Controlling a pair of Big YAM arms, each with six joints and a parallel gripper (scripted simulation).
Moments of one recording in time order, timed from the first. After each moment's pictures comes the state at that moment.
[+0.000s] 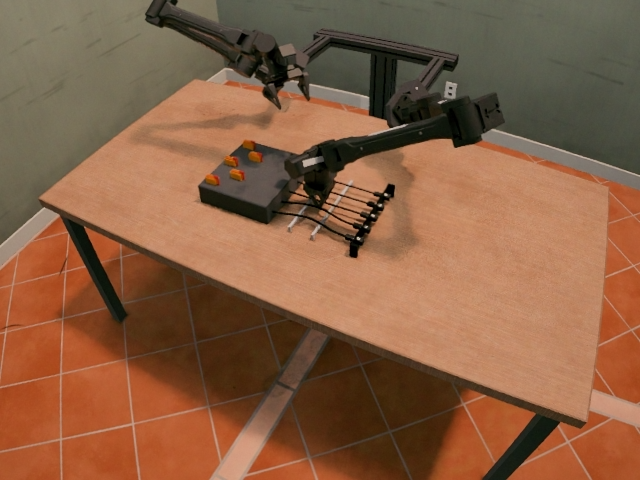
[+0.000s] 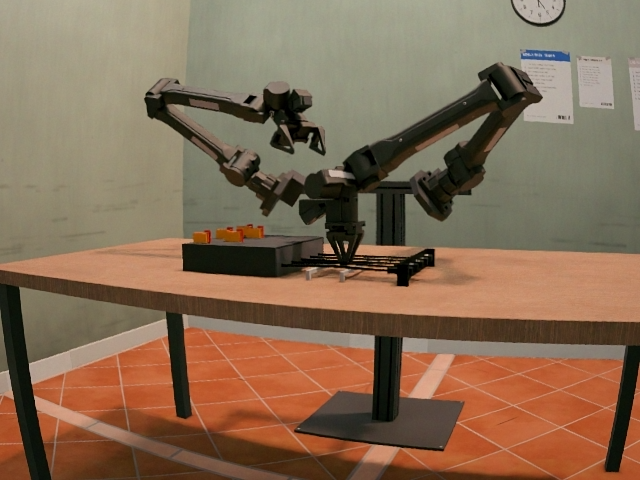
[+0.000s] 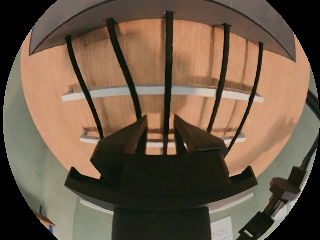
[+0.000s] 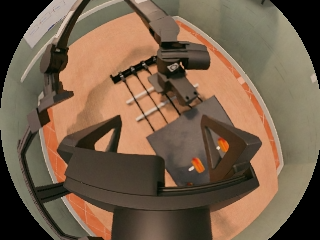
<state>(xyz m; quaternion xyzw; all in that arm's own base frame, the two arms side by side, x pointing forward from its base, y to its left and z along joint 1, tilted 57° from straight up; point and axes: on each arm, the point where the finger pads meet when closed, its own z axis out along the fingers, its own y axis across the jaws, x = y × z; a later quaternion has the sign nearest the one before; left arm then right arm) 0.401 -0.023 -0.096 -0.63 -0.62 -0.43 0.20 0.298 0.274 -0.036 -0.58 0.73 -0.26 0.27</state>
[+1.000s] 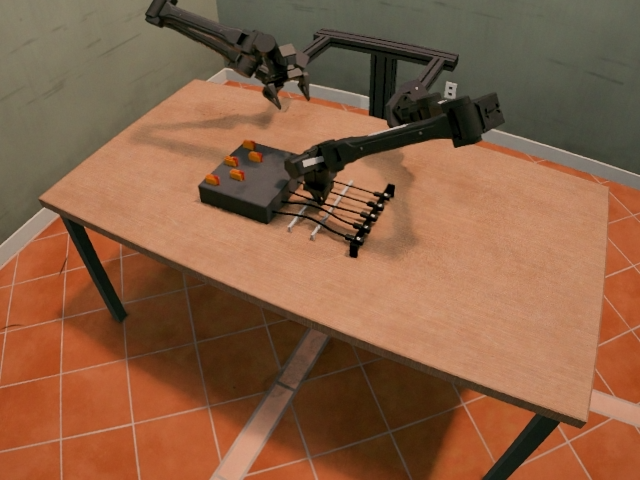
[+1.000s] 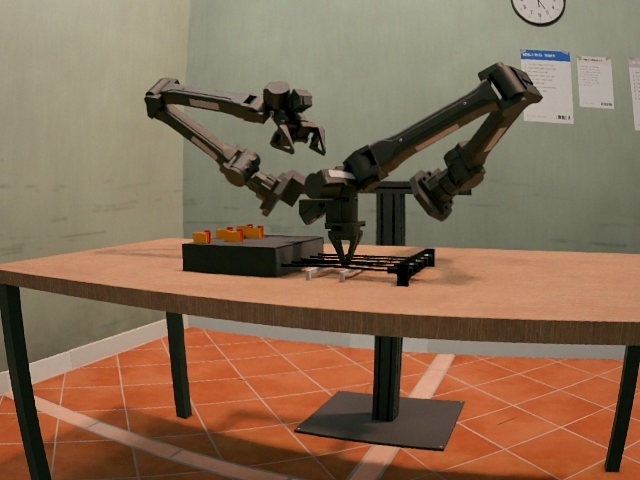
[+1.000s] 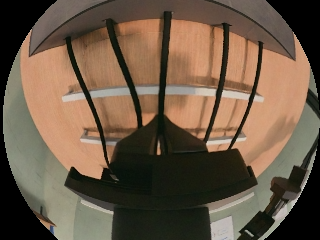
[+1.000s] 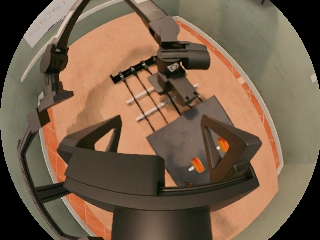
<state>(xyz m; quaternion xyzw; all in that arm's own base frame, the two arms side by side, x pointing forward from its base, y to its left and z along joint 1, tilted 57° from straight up) 0.402 -0.023 -0.095 -0.63 -0.61 -0.43 0.20 0.298 0.274 -0.036 -0.58 0.73 -0.26 0.27</state>
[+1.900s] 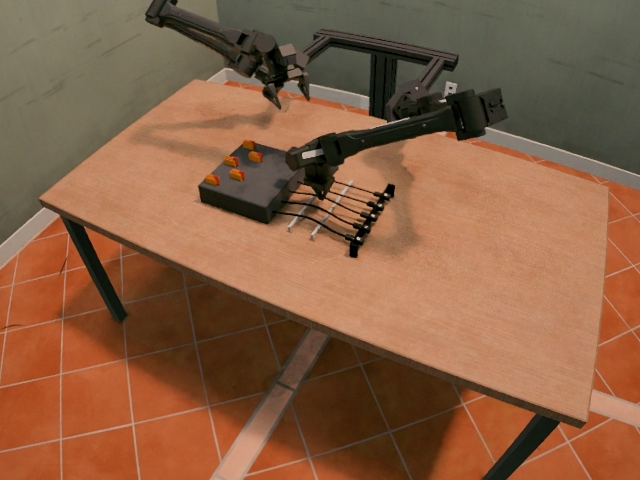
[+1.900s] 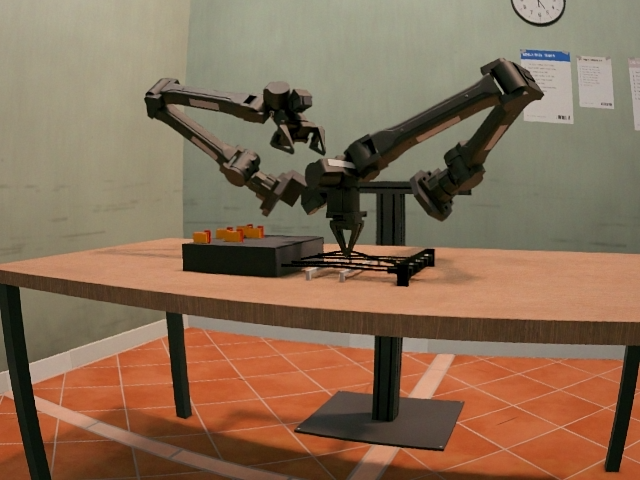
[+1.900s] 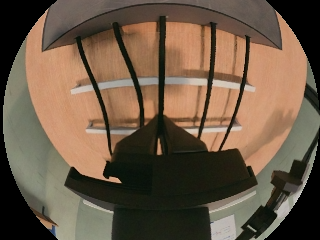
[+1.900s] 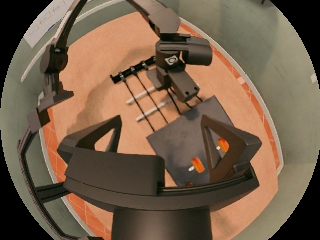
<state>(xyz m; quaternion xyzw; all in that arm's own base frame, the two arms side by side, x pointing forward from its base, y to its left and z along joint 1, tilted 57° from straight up) 0.394 -0.039 -0.081 -0.64 -0.61 -0.43 0.21 0.298 0.274 -0.036 -0.58 0.73 -0.26 0.27</state>
